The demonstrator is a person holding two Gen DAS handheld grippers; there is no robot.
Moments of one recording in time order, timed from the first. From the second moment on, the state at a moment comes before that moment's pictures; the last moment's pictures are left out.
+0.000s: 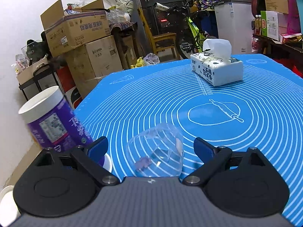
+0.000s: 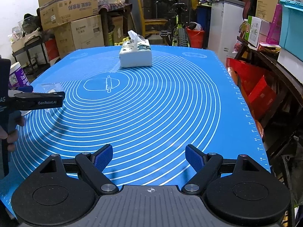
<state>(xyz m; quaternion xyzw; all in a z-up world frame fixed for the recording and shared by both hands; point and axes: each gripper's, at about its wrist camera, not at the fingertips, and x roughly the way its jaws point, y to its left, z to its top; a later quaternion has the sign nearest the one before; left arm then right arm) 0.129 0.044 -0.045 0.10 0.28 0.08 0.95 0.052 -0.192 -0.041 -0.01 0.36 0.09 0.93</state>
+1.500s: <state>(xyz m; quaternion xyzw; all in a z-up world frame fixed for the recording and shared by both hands) 0.085 -0.058 -0.046 0.03 0.33 -0.02 0.94 0.043 -0.232 -0.044 0.02 0.36 0.05 0.93</state>
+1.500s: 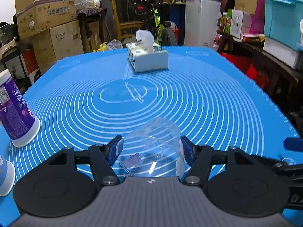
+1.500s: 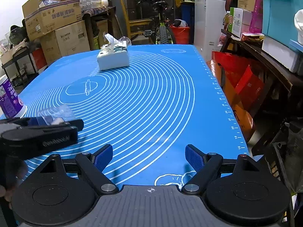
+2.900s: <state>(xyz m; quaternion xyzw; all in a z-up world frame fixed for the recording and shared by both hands) 0.069 -0.002 0.013 0.01 0.31 0.03 0.95 0.057 -0.210 0.007 0.05 0.34 0.12 0.93</state>
